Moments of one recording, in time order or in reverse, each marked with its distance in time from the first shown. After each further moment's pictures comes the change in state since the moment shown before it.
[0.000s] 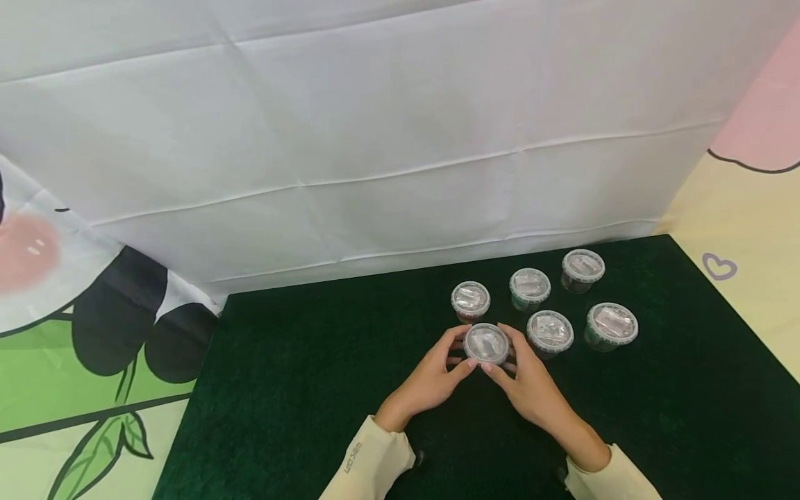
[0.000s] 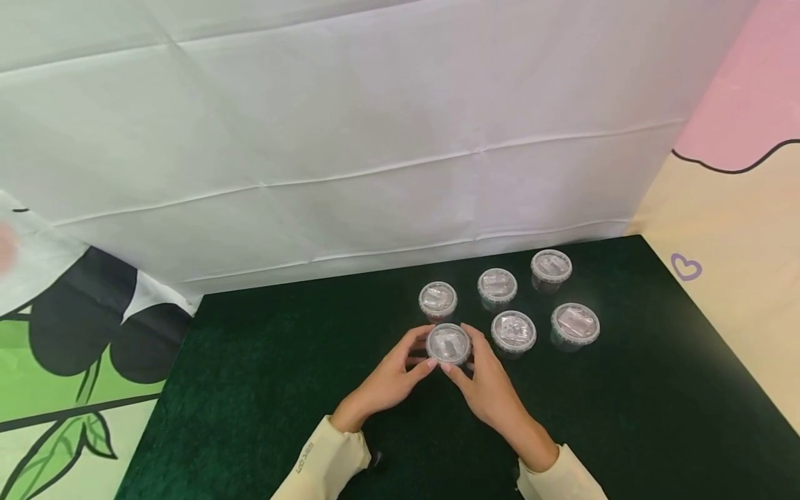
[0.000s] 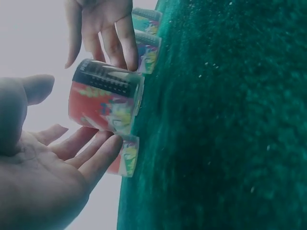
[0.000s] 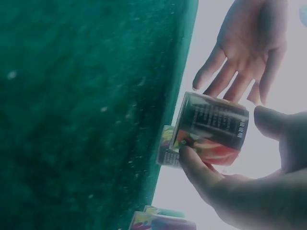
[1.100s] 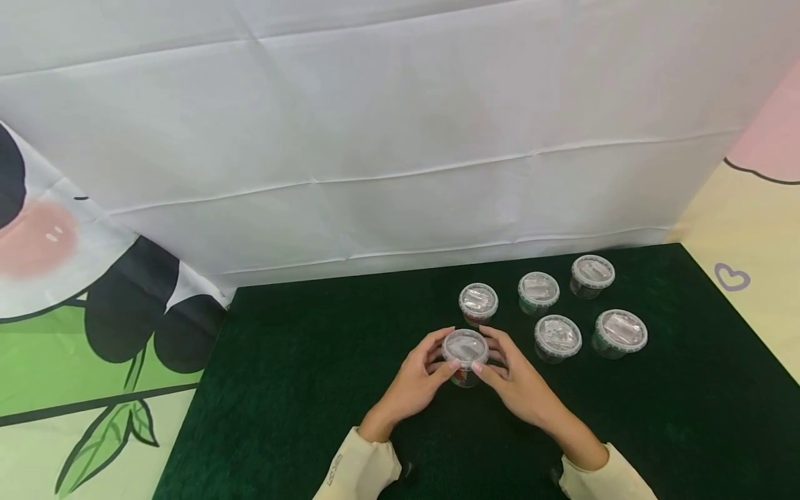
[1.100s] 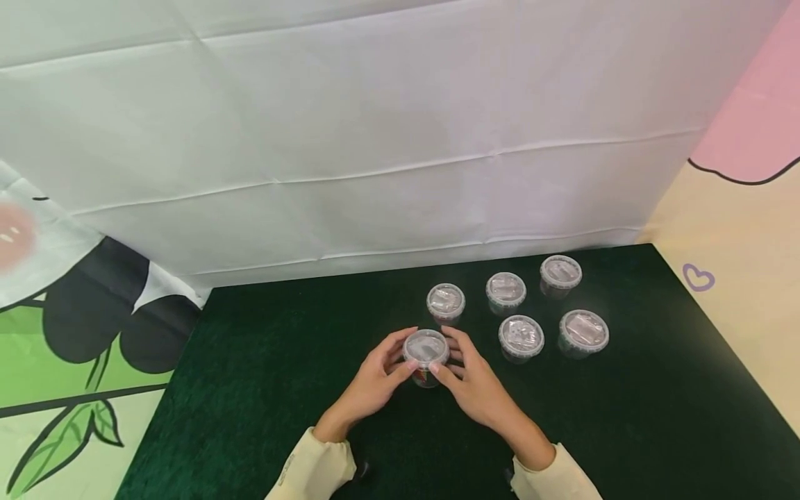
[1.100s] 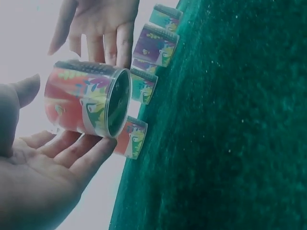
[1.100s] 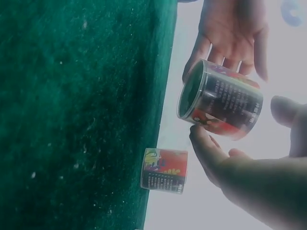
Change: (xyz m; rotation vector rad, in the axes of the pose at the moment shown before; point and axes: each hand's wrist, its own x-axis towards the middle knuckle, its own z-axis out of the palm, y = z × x) left_hand -0.028 -0.005 -0.020 -0.194 0.079 0.001; right_hand 0.005 -0.018 0.005 0.185 -0.188 -0.050
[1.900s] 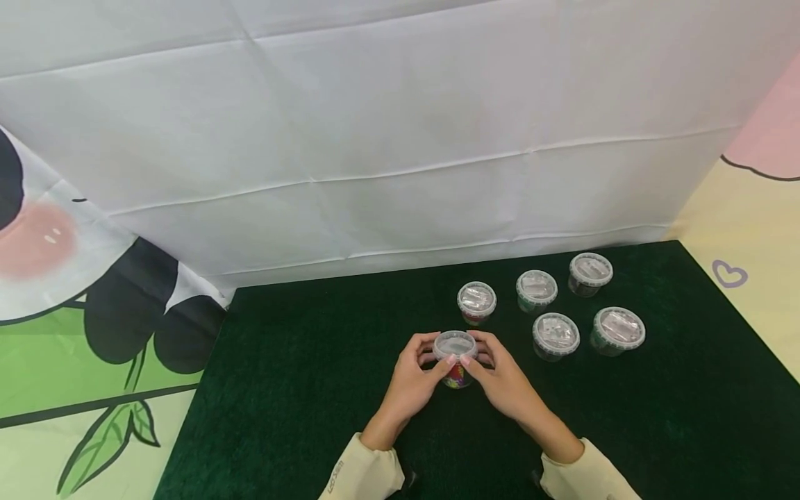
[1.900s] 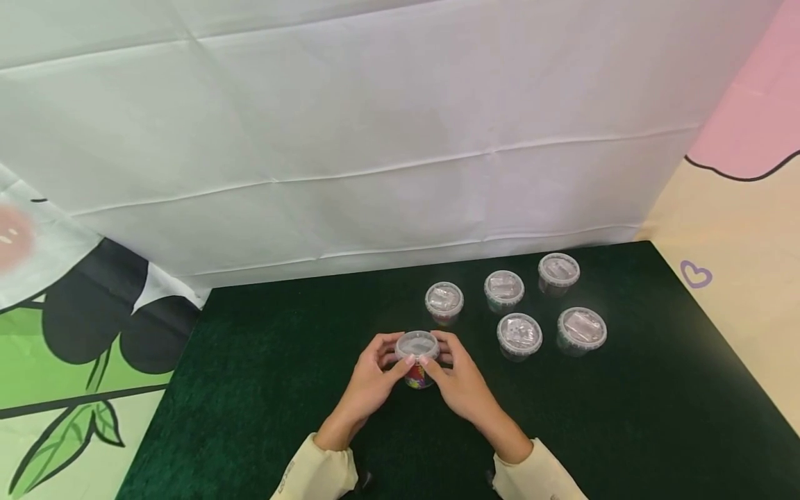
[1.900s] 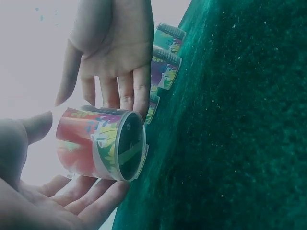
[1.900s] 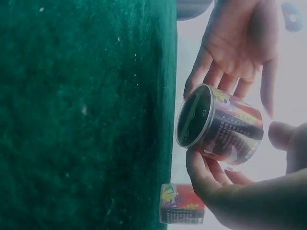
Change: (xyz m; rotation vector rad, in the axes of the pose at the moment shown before) left_hand -0.005 0.011 0.013 0.011 0.271 -0.192; right_hand 0.010 -0.001 0.023 0.064 0.082 0.125
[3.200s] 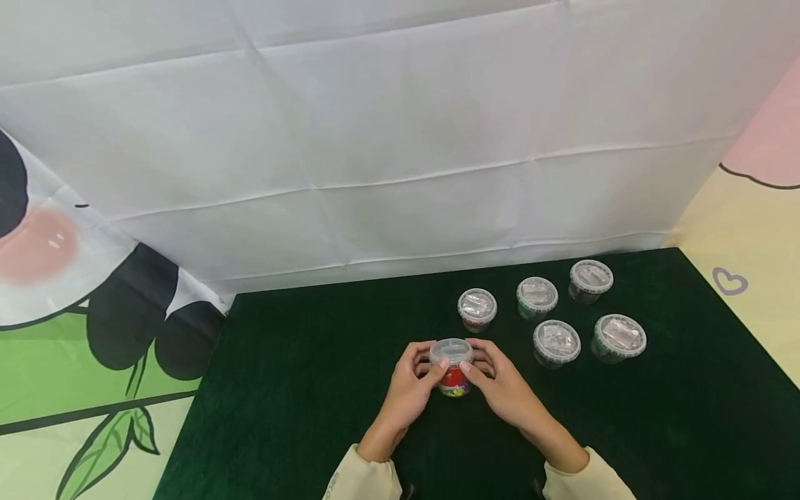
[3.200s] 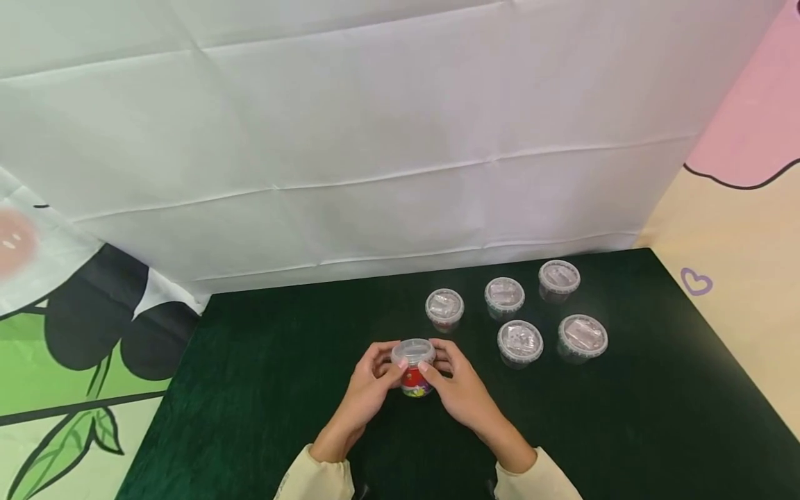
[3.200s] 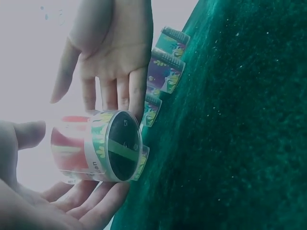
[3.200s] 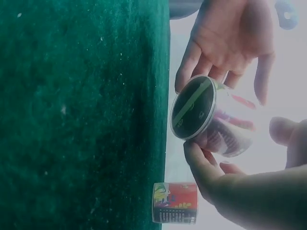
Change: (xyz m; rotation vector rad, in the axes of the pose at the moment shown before) left_hand -0.007 -0.001 -0.004 -0.108 -0.003 -0.004; right_hand -0.001 -0.006 0.002 0.021 -0.006 -0.012
